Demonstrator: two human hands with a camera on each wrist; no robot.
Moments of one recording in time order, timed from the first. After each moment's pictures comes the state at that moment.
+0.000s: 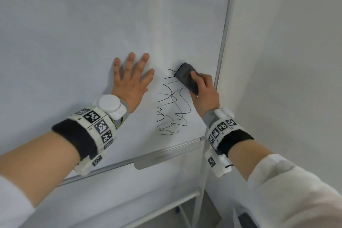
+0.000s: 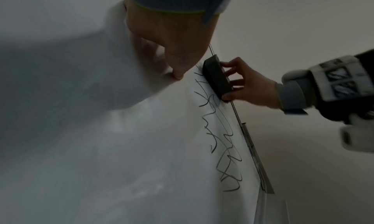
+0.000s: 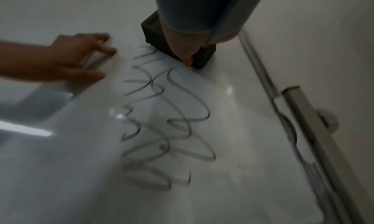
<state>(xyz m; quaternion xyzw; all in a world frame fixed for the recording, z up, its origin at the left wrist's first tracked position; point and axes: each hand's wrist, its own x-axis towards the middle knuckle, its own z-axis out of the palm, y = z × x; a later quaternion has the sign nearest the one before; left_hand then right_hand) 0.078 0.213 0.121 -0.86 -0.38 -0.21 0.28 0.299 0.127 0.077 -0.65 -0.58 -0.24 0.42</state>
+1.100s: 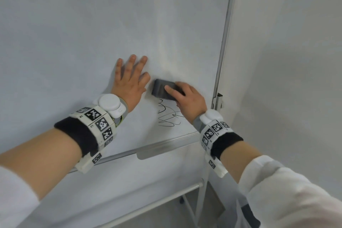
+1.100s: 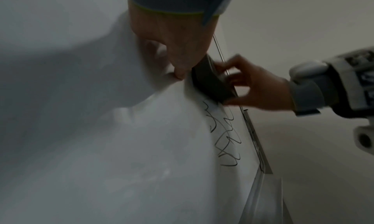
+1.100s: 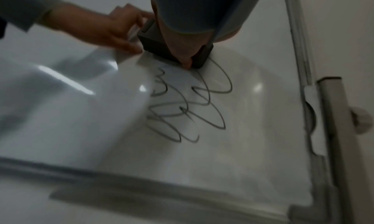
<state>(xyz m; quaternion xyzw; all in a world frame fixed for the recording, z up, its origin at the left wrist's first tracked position) 0.068 0.225 0.089 -0.85 -0.29 -0.29 0.33 0.266 0.131 0.039 -0.59 -0.69 -0.27 0.32</state>
